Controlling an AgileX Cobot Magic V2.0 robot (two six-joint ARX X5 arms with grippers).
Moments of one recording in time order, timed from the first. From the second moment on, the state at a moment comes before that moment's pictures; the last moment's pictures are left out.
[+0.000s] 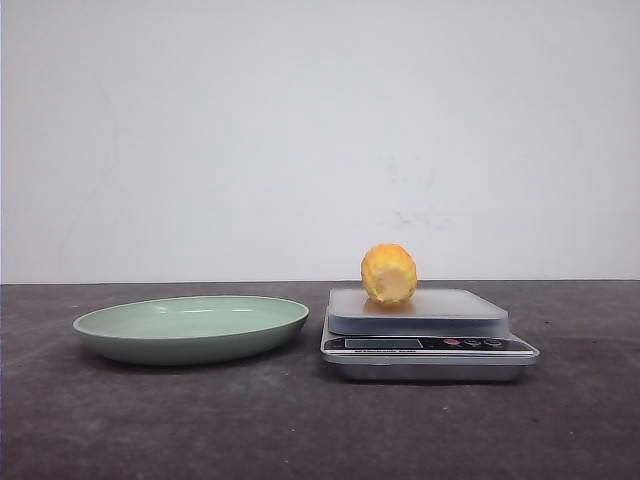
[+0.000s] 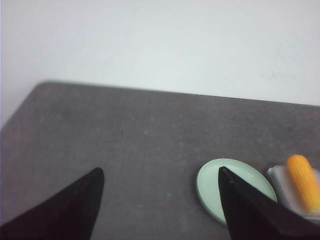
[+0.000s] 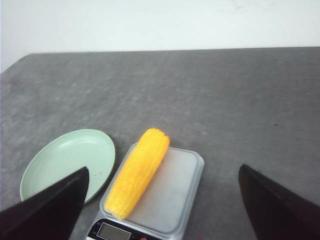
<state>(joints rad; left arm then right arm) -0.75 0.39 1.53 -1.42 -0.62 -0.48 0.24 0.79 0.85 -0.42 -0.24 0.21</state>
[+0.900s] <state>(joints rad) -0.34 0.21 1.26 -1.42 -0.24 -0.44 0.55 1.66 1.24 -0.36 -0.03 0.29</state>
